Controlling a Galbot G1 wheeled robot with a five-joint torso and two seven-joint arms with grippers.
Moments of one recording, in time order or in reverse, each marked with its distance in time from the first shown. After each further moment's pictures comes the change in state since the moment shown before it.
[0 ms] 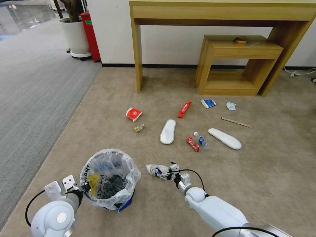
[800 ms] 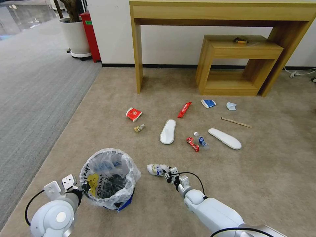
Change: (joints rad) left arm -0.003 -0.003 -0.002 0.005 -0.003 0.000 0.002; right arm 0.000 0.029 0.012 -0.070 -0.043 0.015 0.013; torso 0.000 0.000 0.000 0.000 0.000
